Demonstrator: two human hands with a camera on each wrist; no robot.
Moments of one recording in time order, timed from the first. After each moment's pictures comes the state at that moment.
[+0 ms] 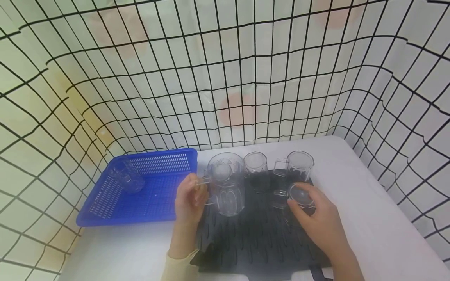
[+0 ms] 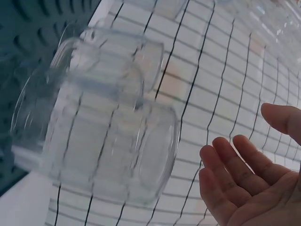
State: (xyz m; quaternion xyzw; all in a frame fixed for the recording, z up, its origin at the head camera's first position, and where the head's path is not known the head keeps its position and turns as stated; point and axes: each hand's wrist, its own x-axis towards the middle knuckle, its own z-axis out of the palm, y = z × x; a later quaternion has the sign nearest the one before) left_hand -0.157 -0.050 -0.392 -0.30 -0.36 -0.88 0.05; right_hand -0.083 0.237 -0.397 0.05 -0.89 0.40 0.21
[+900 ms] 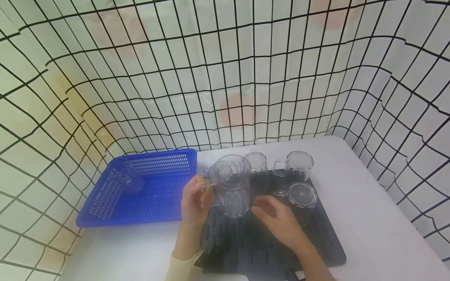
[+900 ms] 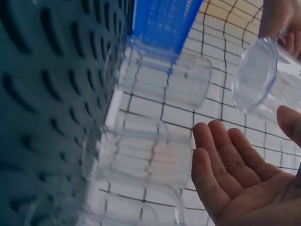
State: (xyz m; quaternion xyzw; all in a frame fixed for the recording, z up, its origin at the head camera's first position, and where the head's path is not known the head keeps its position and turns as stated) left_hand -0.157 -0.037 -0.396 -0.34 -0.36 -0.87 0.06; right_hand -0.102 0.184 -0.428 0.11 -0.85 0.52 0.03
